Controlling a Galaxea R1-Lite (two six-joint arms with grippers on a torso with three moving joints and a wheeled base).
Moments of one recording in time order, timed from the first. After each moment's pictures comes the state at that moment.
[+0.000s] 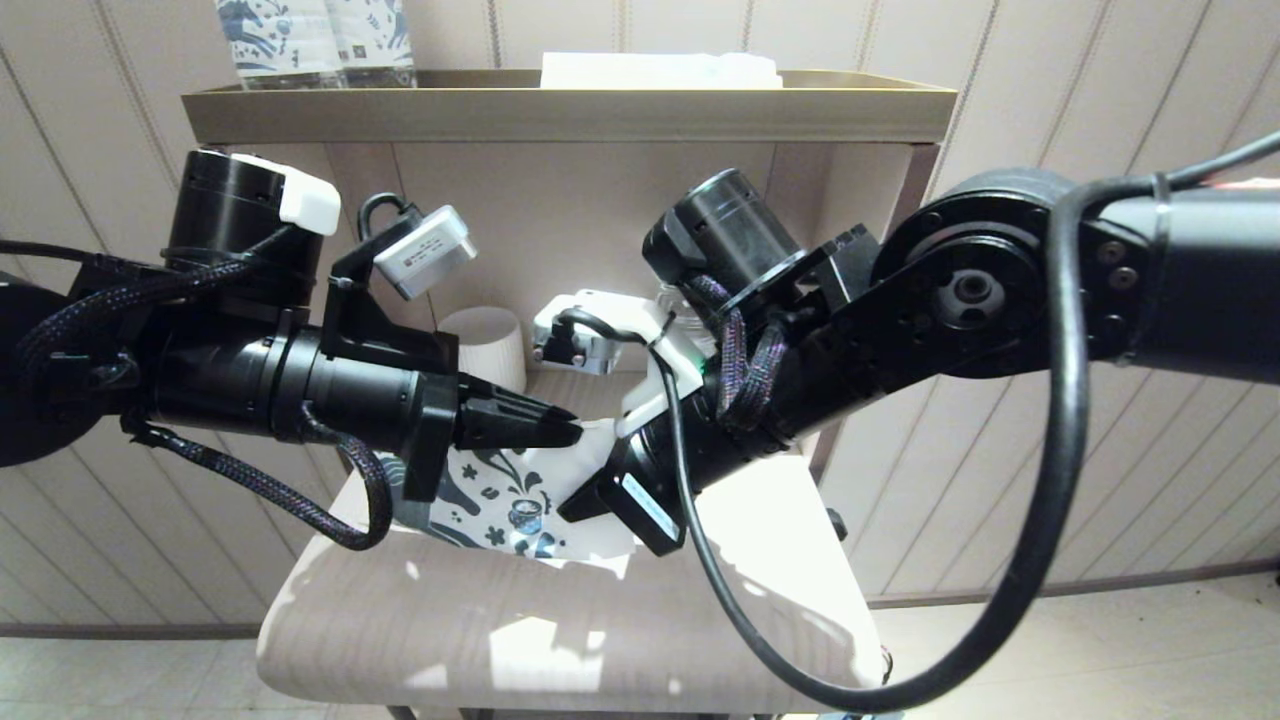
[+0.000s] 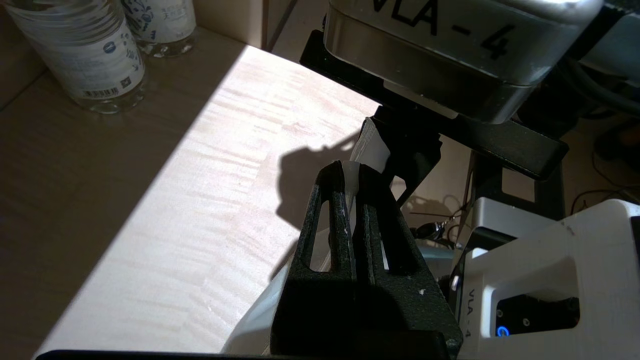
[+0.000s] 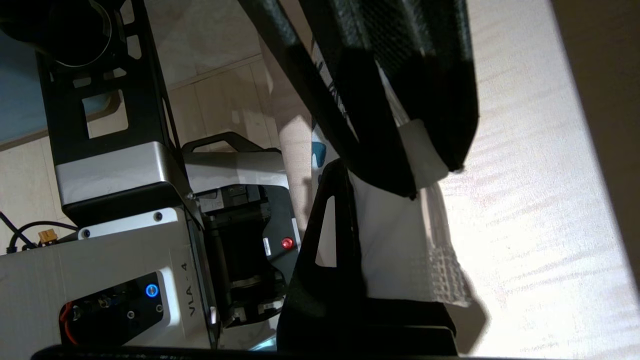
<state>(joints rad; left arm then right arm) -0.45 1.60 -1.18 0.08 -0.81 0.29 0.81 1.97 -1.85 0.65 0.41 -0.32</state>
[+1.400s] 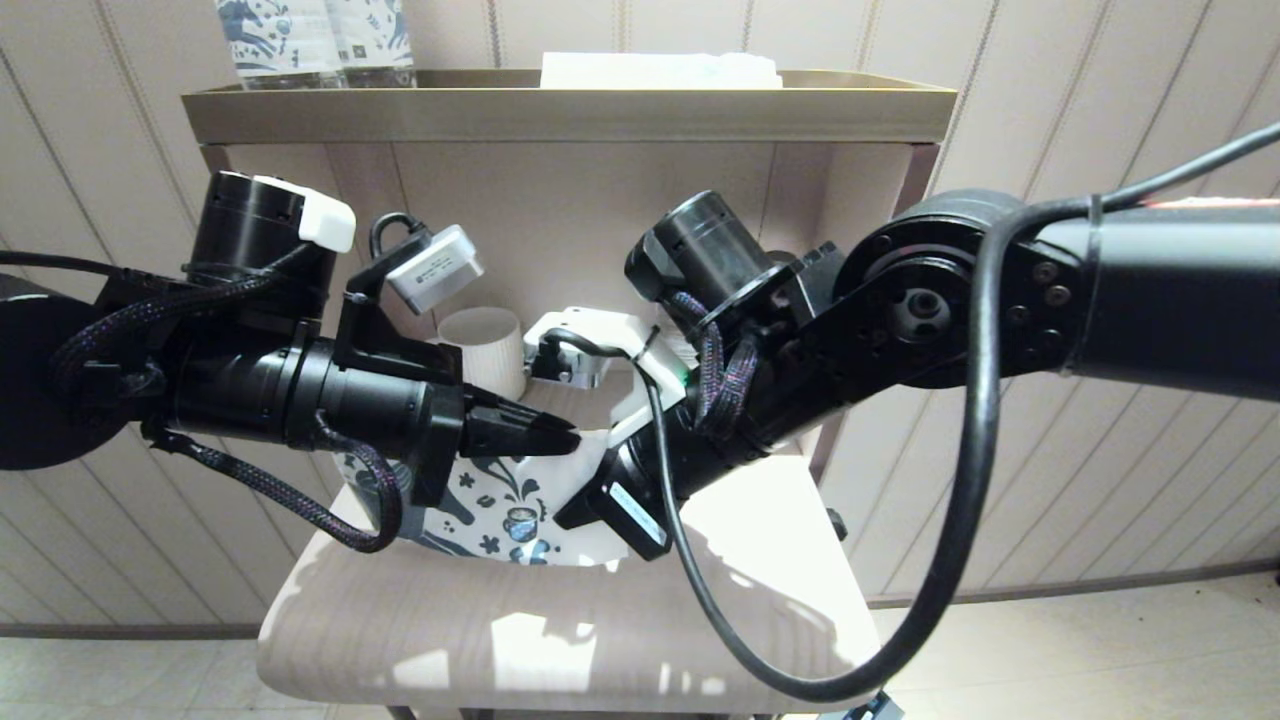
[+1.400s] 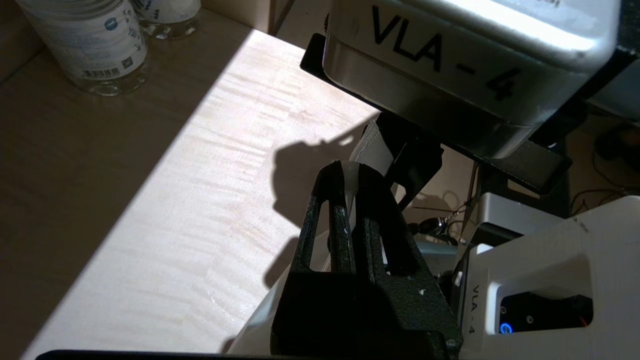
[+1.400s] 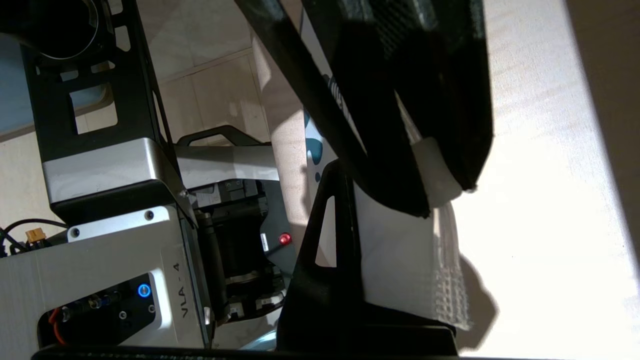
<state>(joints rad) -0.45 1.63 -1.17 0.08 -0.81 0.29 0.81 2.01 -1.88 0.65 0.40 -0.32</state>
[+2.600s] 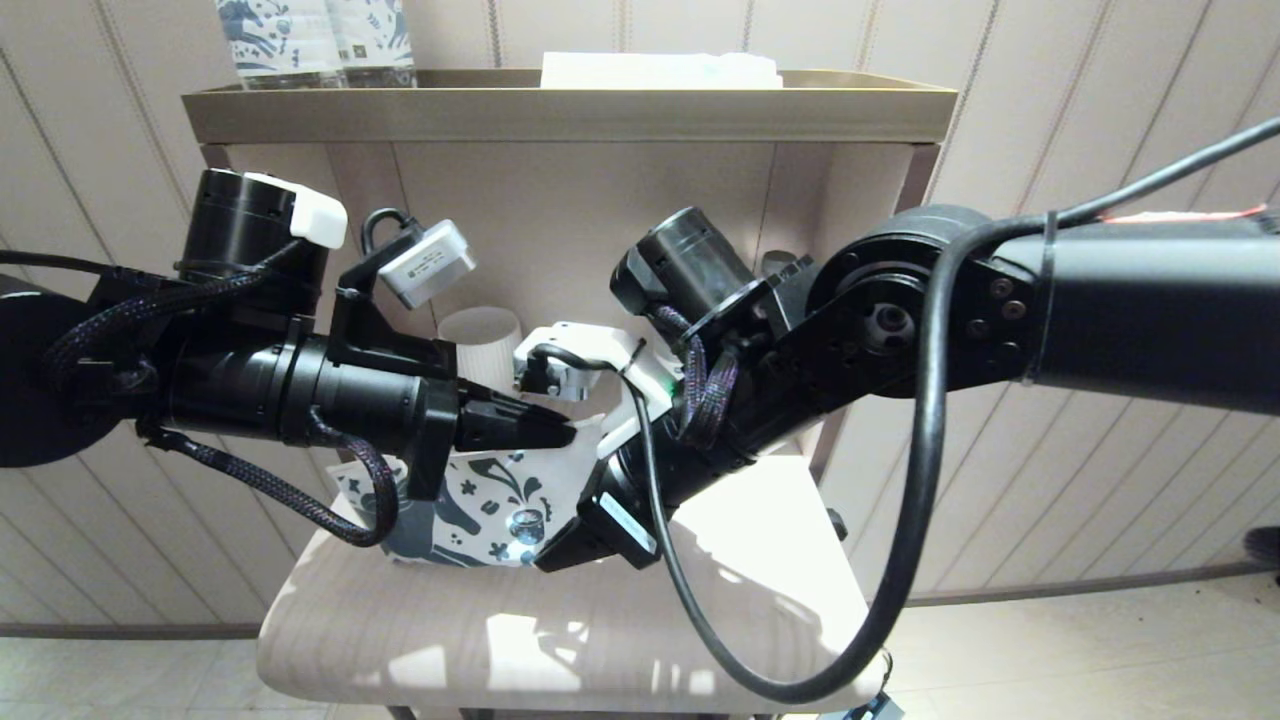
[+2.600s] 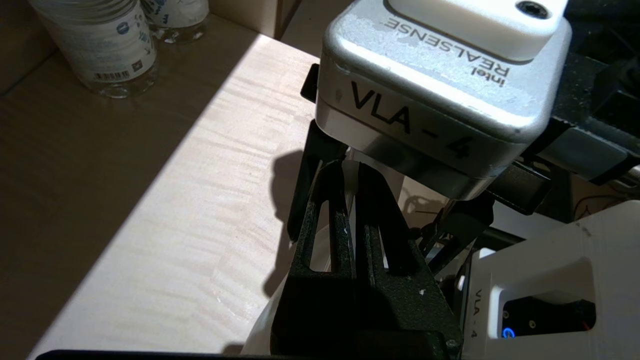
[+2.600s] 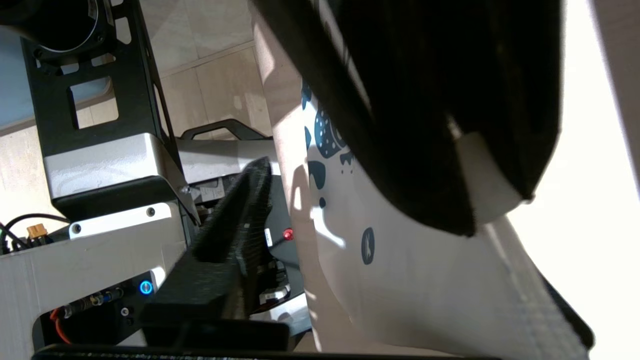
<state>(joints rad) -0.45 1.62 -1.17 0.07 -0.81 0.29 0.82 2.03 -1.89 0.65 0.41 -0.32</state>
